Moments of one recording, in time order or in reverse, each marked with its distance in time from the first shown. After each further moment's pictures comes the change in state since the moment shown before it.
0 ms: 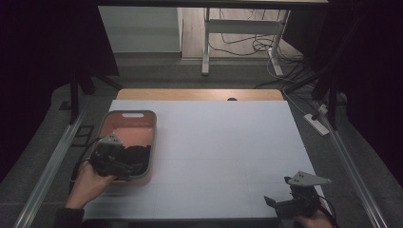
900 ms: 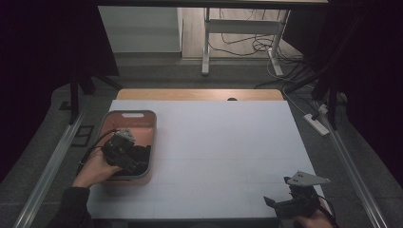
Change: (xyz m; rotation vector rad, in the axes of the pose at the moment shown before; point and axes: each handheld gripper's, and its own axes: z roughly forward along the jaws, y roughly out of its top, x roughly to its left) left arm 0.024 0.022 0.038 0.161 -0.085 0.169; right arm 0.000 0.000 0.001 0.010 0.001 -0.006
